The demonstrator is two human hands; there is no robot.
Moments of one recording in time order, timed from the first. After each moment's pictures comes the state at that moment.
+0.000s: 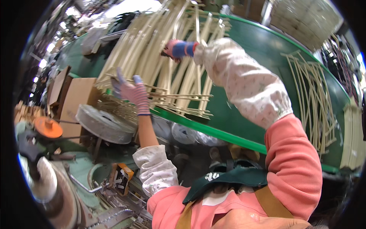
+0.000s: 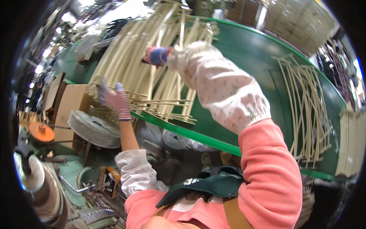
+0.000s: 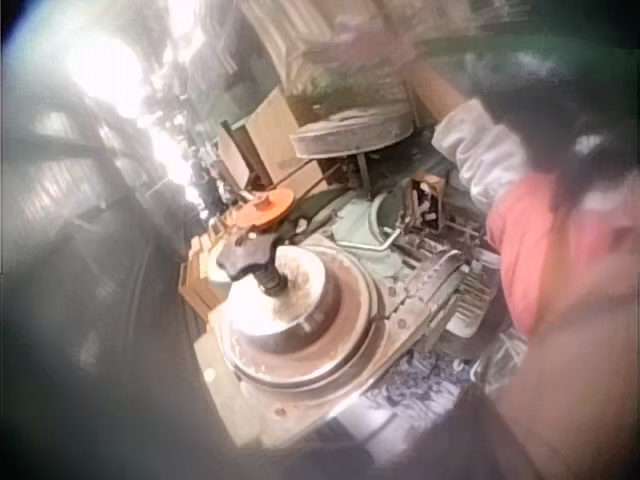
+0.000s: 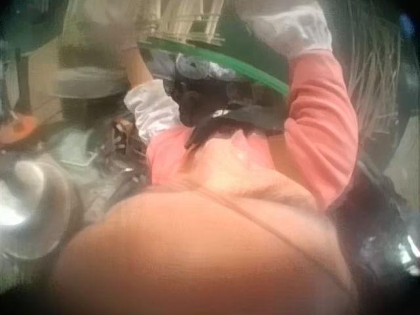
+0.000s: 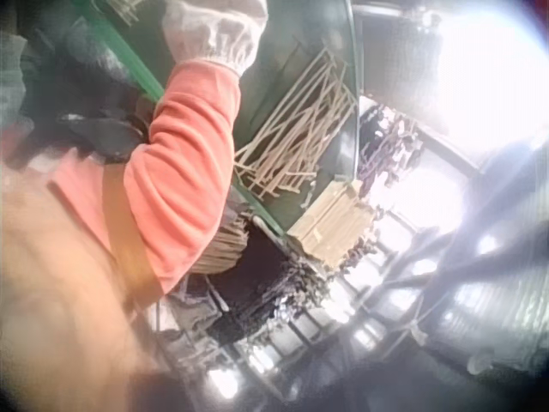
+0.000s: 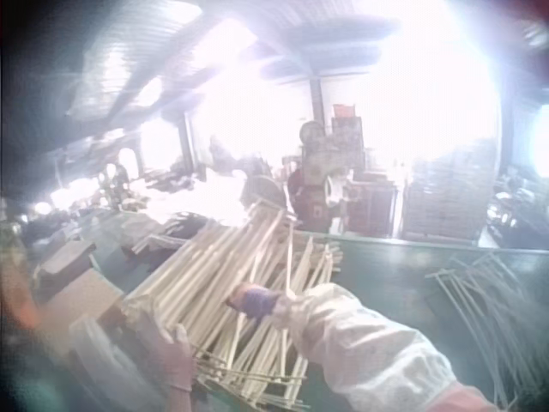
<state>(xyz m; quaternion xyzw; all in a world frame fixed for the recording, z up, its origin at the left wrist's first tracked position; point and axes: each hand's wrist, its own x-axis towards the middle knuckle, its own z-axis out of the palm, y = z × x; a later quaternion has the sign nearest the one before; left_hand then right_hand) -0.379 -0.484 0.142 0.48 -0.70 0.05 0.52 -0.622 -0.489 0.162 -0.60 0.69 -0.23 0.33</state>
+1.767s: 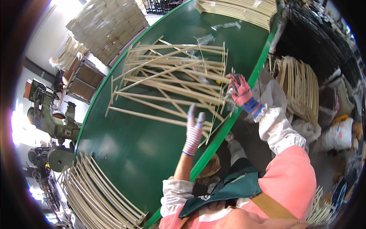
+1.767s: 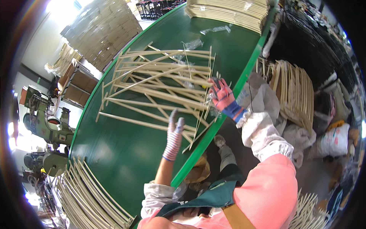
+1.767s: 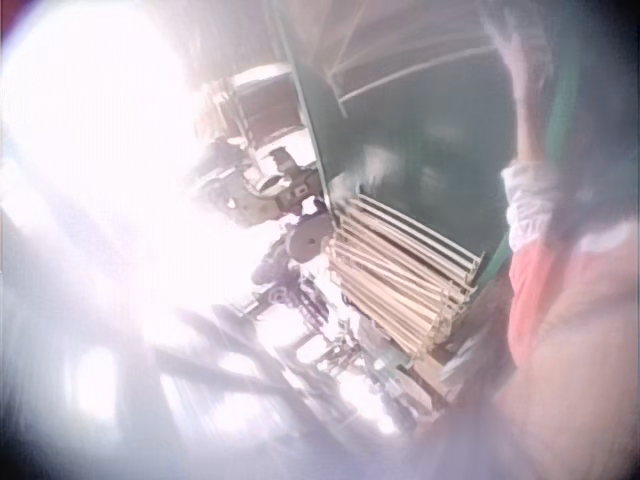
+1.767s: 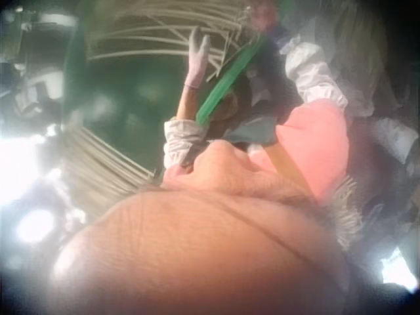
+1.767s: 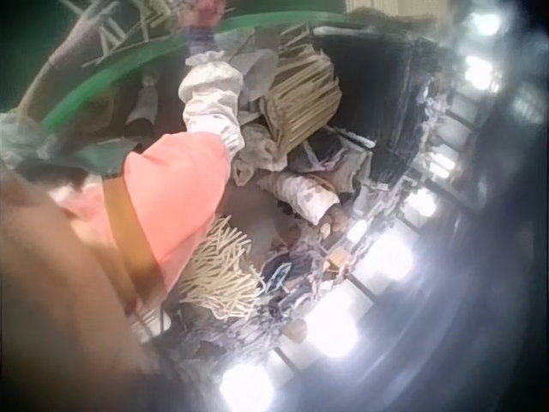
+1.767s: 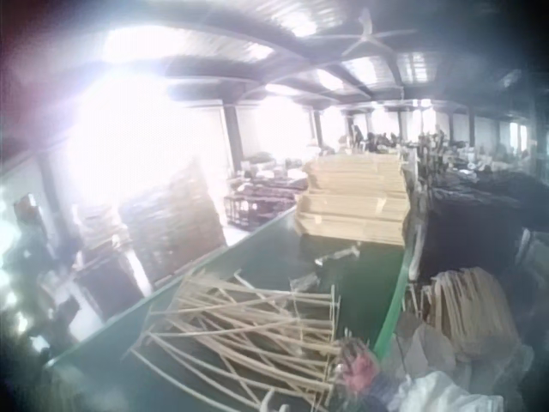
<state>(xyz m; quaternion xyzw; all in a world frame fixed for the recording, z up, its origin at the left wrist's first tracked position) -0.762 0.208 -0.010 -0.12 -0.66 -0.73 -0.13 -0.760 0.472 -0.015 -0.03 0.88 -0.37 -0.30</state>
